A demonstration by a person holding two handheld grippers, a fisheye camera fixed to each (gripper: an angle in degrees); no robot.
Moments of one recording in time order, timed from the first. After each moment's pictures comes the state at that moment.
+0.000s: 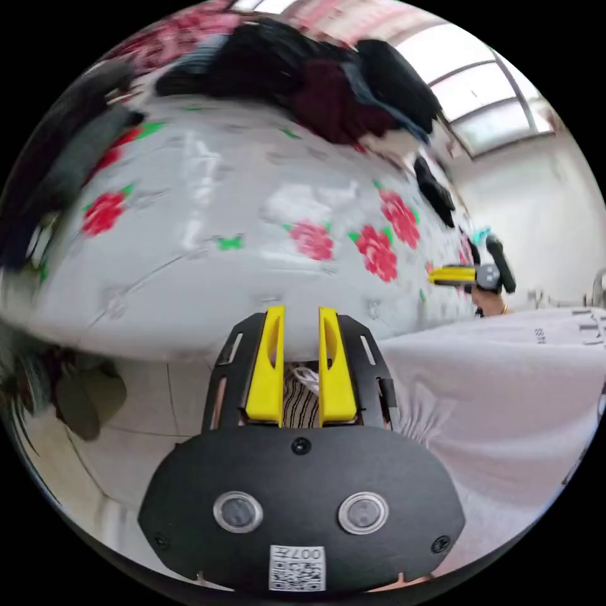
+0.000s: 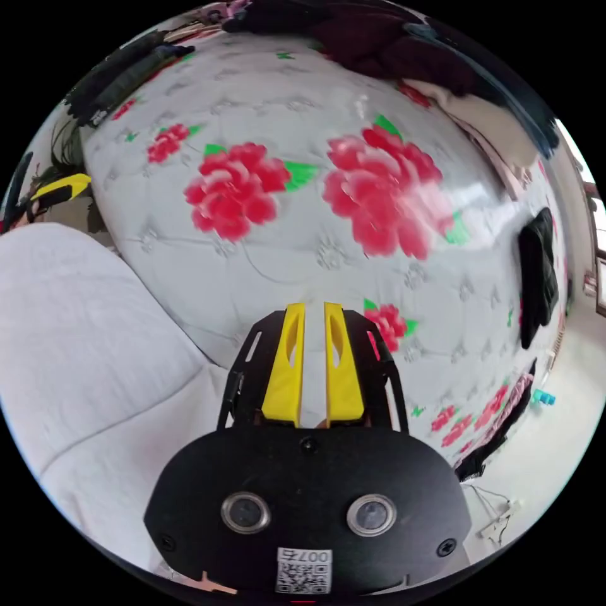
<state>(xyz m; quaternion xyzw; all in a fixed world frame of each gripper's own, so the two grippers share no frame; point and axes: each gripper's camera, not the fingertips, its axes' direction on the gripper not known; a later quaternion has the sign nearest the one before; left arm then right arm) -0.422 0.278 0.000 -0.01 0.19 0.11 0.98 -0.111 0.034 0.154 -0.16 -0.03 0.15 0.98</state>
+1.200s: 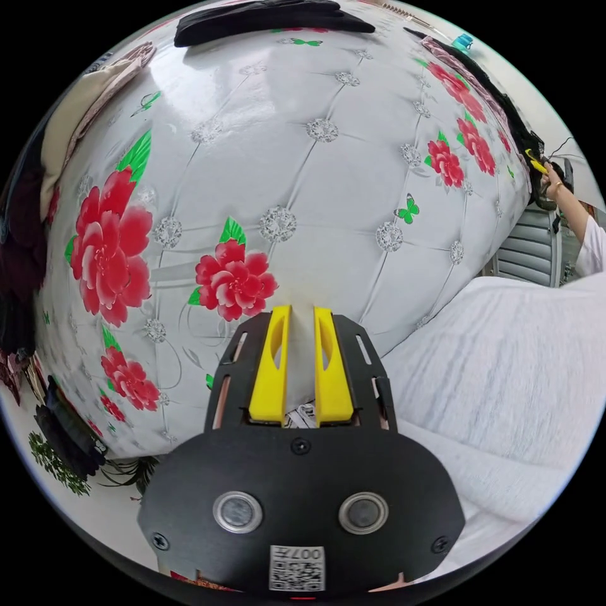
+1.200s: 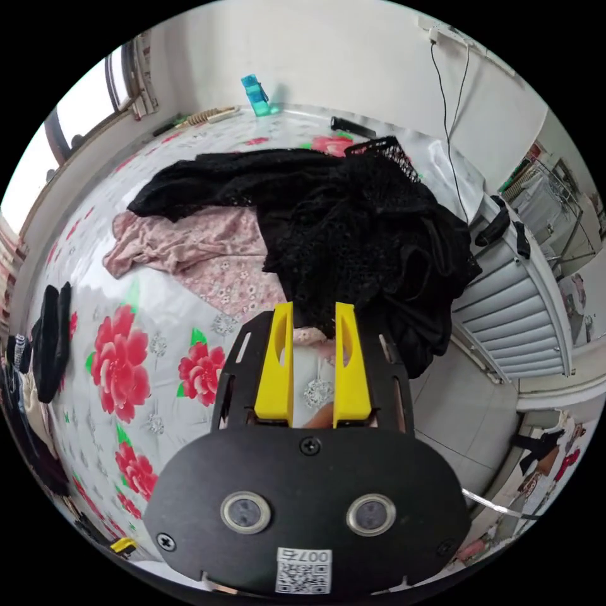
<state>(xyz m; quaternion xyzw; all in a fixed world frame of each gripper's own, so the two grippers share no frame) 0.207 0.241 0.443 -0.21 0.00 0.34 0.92 0.386 0.841 -0.118 0.03 0.15 0.81 0.57</state>
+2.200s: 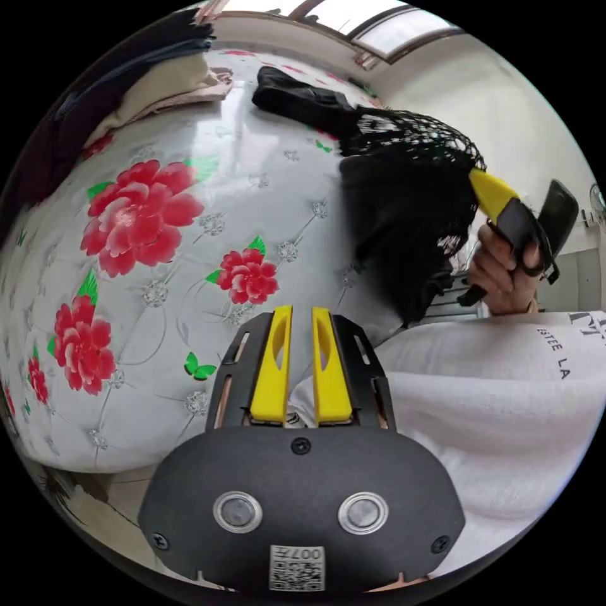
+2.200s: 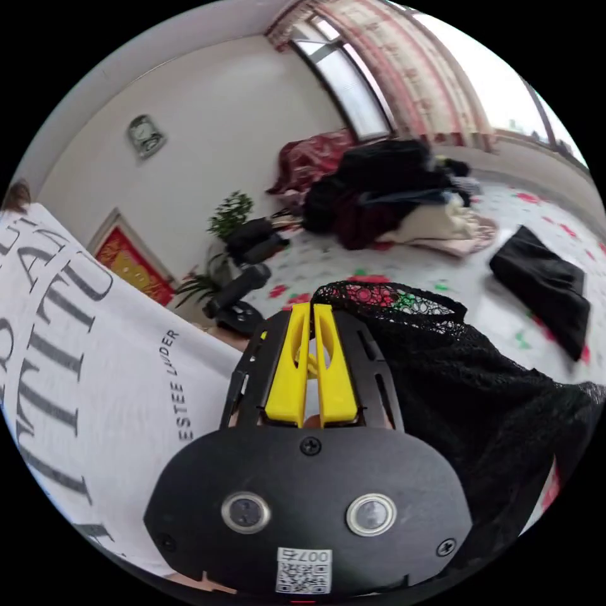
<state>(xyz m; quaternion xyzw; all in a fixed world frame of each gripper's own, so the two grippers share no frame) 0.037 0.241 0.397 -0.04 0.21 0.22 0.95 0.117 0.188 -0.288 0.33 -0.24 0.12 0.90</state>
